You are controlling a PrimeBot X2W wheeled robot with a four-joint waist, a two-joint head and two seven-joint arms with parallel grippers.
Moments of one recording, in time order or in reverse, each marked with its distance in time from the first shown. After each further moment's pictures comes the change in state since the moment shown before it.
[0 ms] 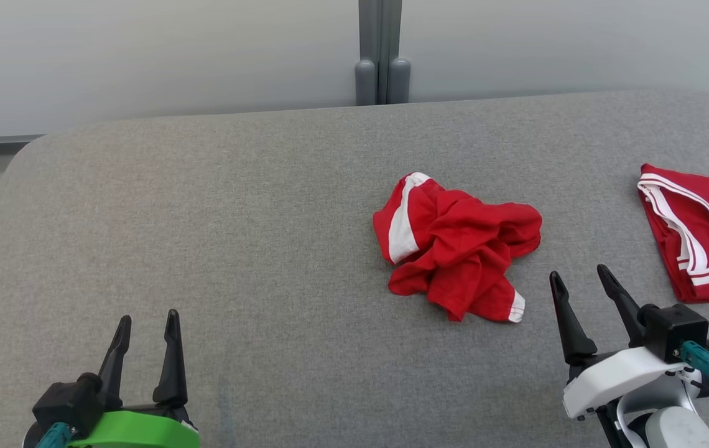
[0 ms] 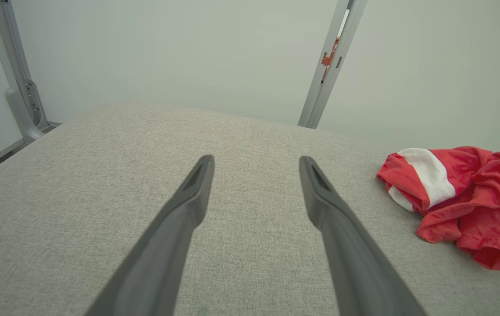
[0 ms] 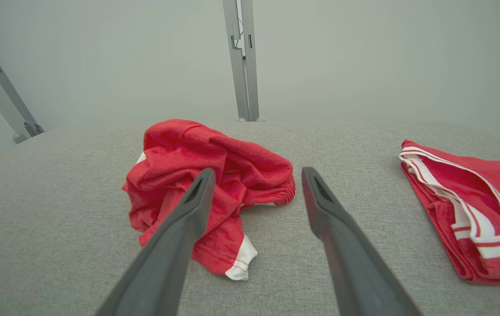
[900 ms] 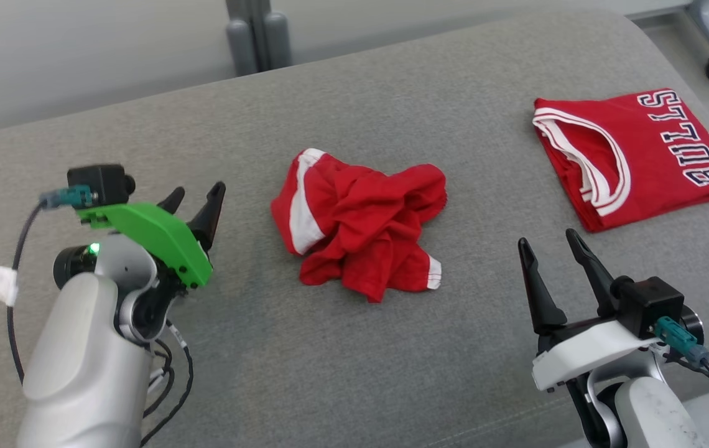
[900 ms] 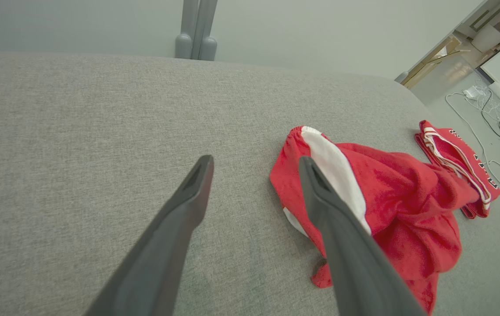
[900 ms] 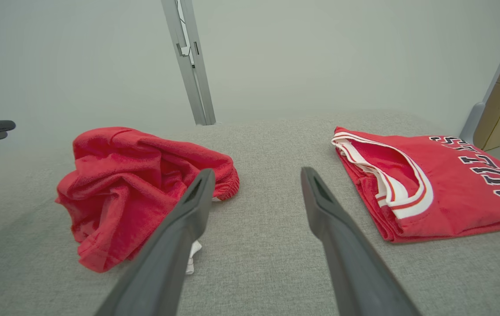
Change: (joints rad) left arm -0.561 0.040 -0.121 0.294 -0.244 -0.029 0.564; right arm -0.092 0.025 0.069 0.007 0.005 0.000 -0.042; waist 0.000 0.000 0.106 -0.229
